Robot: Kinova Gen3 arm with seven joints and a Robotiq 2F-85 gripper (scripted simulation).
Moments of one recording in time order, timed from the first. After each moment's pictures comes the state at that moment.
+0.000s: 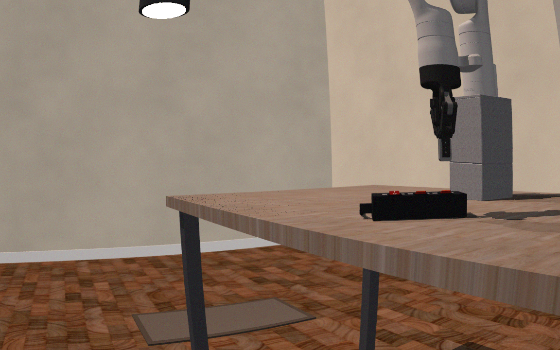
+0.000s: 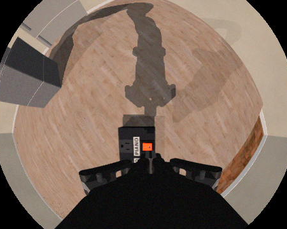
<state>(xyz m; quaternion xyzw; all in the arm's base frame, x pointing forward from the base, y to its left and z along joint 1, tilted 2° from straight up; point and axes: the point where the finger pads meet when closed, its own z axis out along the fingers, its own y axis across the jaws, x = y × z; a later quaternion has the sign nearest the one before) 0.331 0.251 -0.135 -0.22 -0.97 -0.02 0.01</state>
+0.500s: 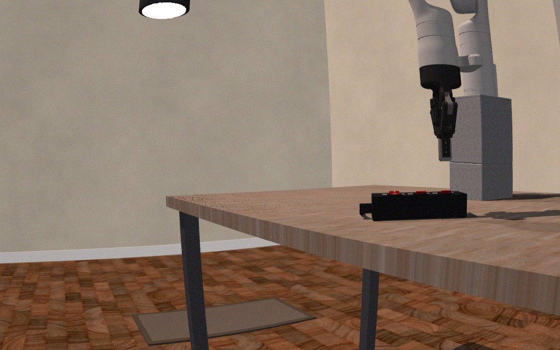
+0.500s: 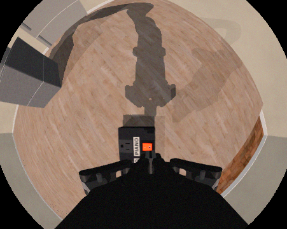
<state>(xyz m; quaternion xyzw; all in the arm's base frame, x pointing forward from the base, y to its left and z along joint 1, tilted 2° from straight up) 0.331 0.251 -0.135 -0.22 -0.97 -0.02 0.01</state>
